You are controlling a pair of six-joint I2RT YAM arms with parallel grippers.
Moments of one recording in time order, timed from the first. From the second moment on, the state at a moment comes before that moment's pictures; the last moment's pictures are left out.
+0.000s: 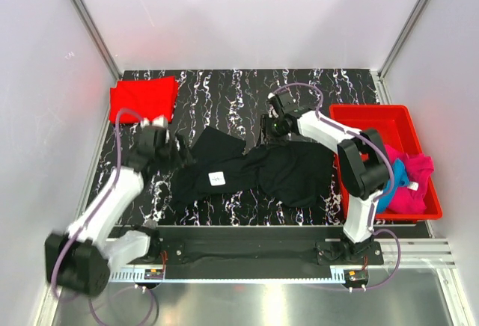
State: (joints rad) left arm -0.27 0.99 0.70 -0.58 0.08 -0.64; right arm 0.48 1.89 1.37 -0.49 -0.23 0.49
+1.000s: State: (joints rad) left arm -0.20 2.16 1.65 -0.57 0.34 0.02; right arm 0.49 1.65 1.27 -0.55 -0.20 0.46
